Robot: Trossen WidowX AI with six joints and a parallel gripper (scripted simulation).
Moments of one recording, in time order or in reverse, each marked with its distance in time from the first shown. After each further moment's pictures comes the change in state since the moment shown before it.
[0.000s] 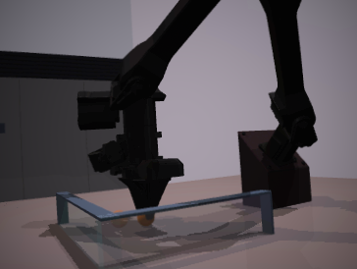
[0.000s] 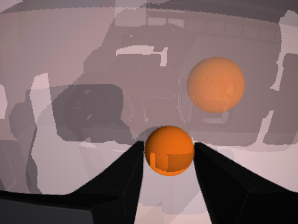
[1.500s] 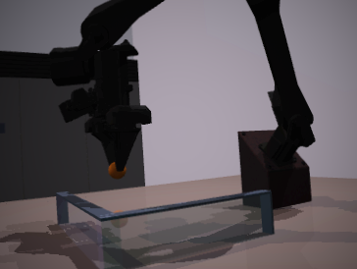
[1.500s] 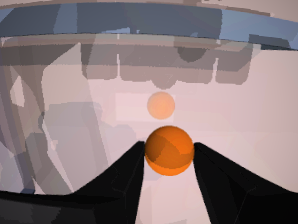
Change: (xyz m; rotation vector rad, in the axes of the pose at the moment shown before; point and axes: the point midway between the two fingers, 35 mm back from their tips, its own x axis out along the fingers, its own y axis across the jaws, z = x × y) arm -0.085 -0.022 0.039 0.000 0.001 -0.005
